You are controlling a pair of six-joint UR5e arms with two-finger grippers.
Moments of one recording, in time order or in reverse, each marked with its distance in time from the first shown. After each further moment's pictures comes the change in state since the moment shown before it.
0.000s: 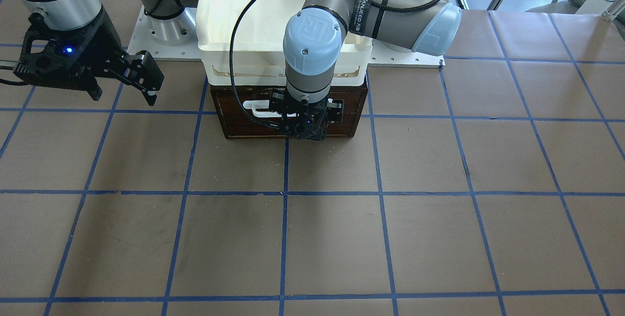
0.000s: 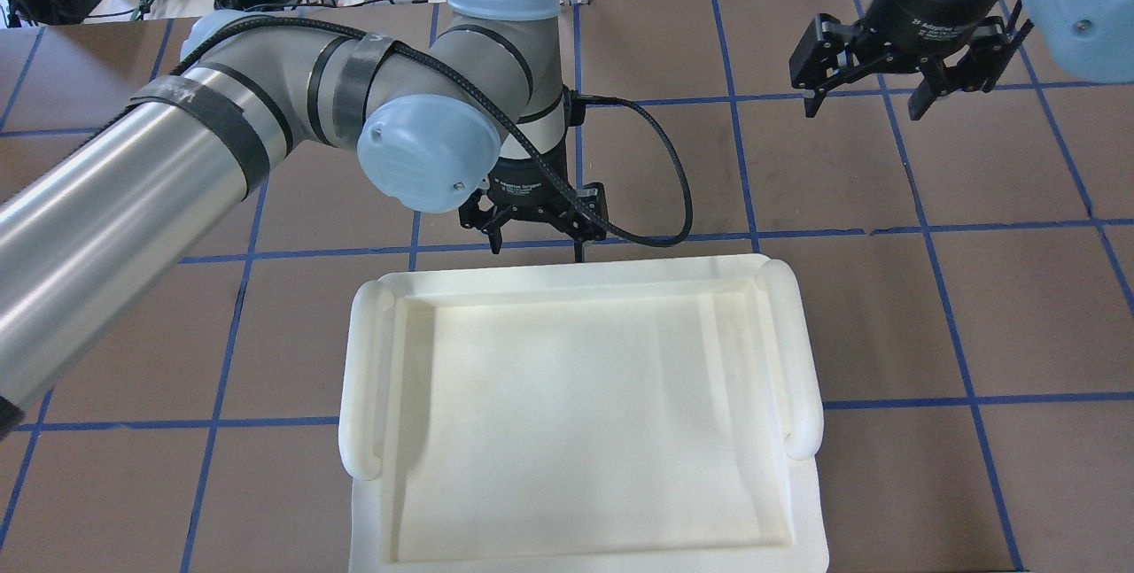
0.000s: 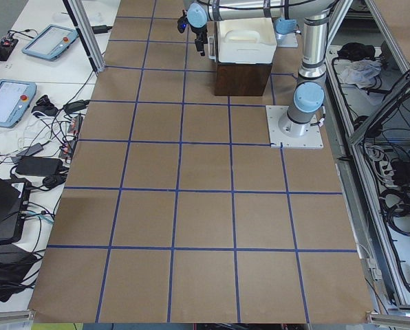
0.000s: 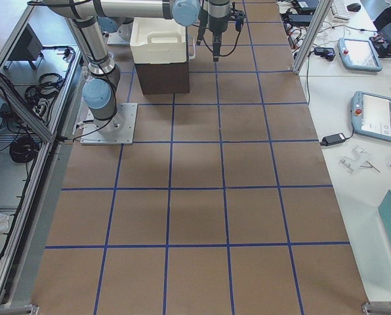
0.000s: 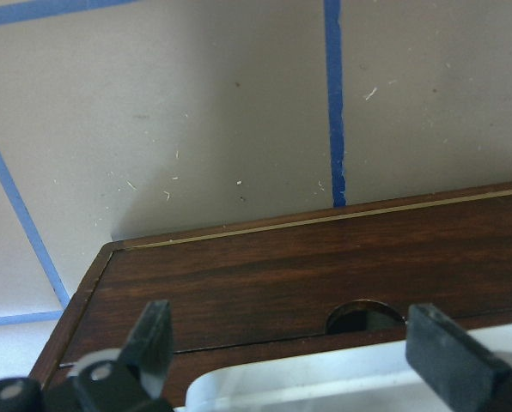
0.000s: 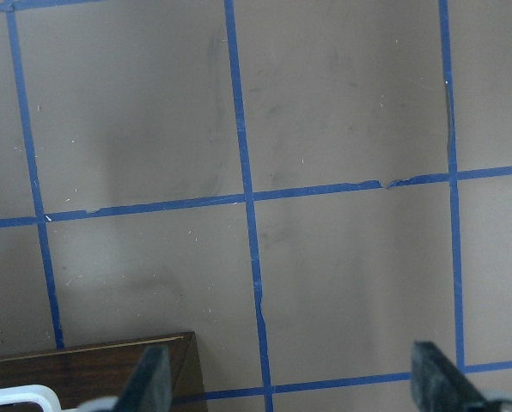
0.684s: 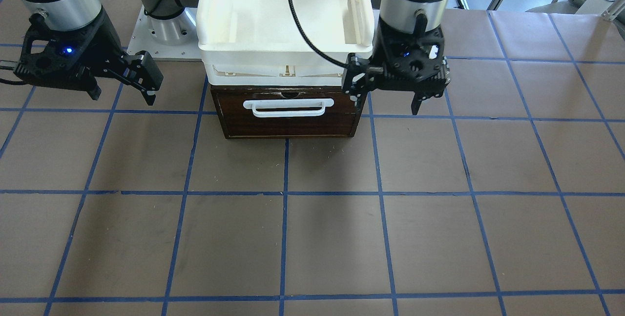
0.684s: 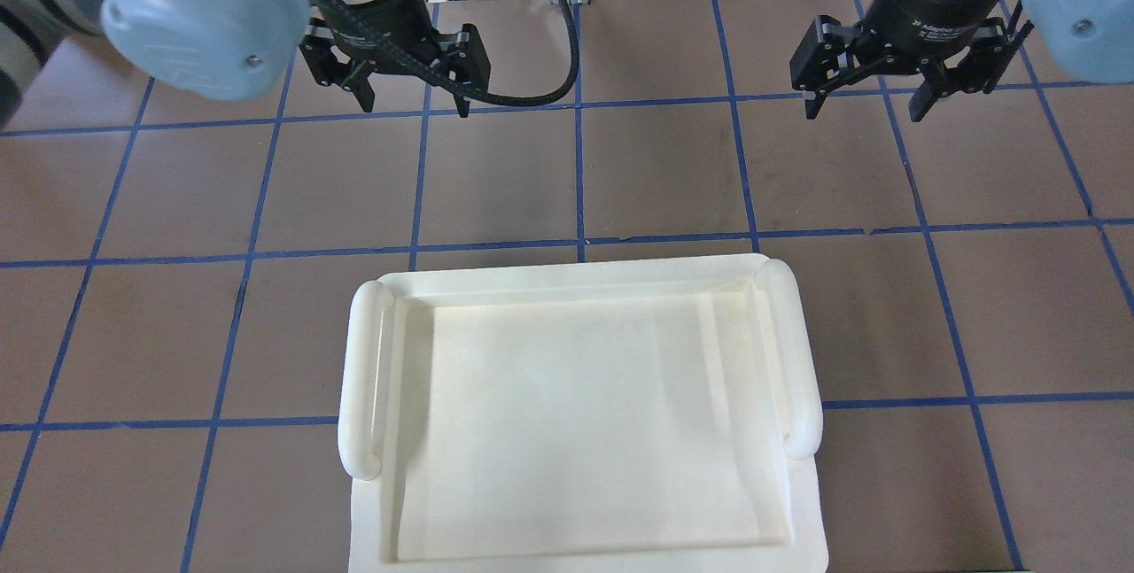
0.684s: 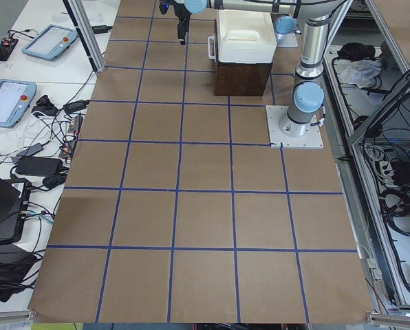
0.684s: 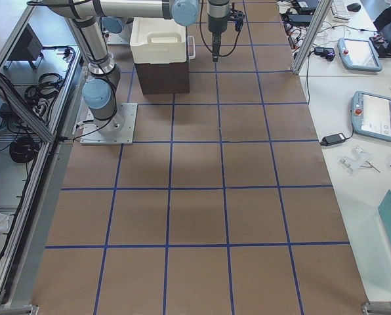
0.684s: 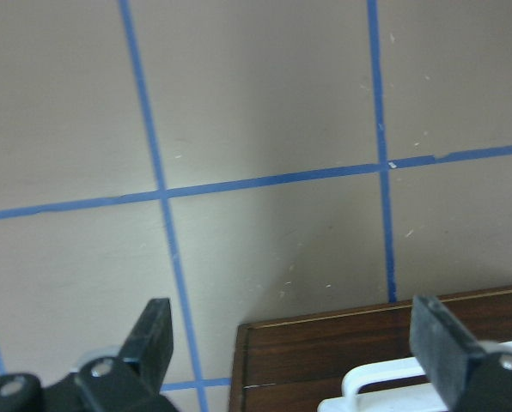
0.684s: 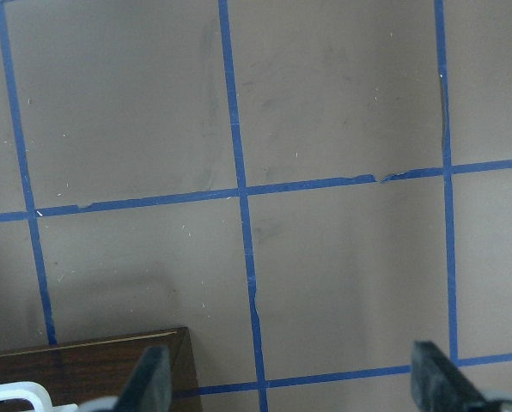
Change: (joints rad) left arm 0.185 0.197 0.071 -0.016 0.110 0.058; right arm 0.000 0.000 0.003 0.009 -0.018 0.001
